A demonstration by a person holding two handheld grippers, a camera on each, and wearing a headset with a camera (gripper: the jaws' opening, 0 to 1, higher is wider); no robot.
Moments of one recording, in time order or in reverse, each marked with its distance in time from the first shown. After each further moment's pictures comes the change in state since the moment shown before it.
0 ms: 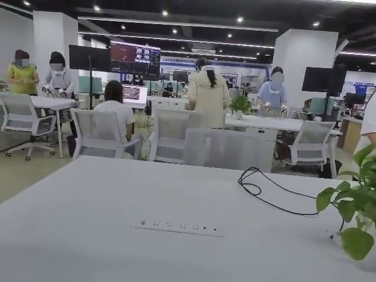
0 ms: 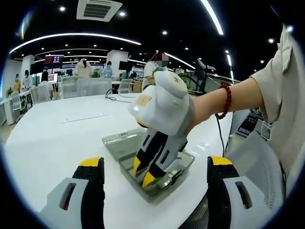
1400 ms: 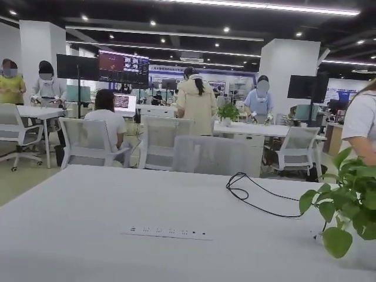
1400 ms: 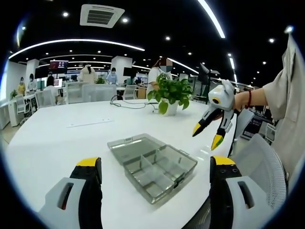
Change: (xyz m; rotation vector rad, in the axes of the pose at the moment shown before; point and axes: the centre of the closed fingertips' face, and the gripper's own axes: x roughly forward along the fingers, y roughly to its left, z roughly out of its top) left arm -0.010 0.003 0.009 0.013 -0.062 0.046; right arm -0.139 -0.001 -0.163 0.172 -0.082 -0.143
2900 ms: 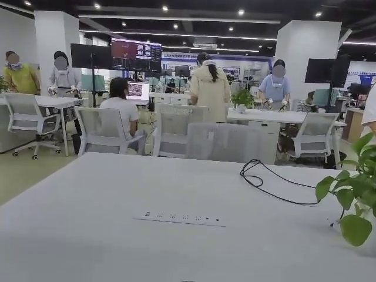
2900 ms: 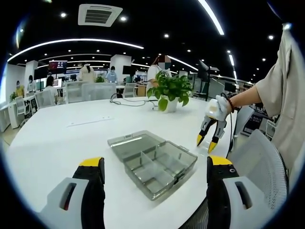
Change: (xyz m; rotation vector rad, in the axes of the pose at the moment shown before) left arm 0.000 -0.001 -0.010 0.017 0.029 0.001; right arm 0.026 -0.014 -0.080 -0.210 0.258 0.086
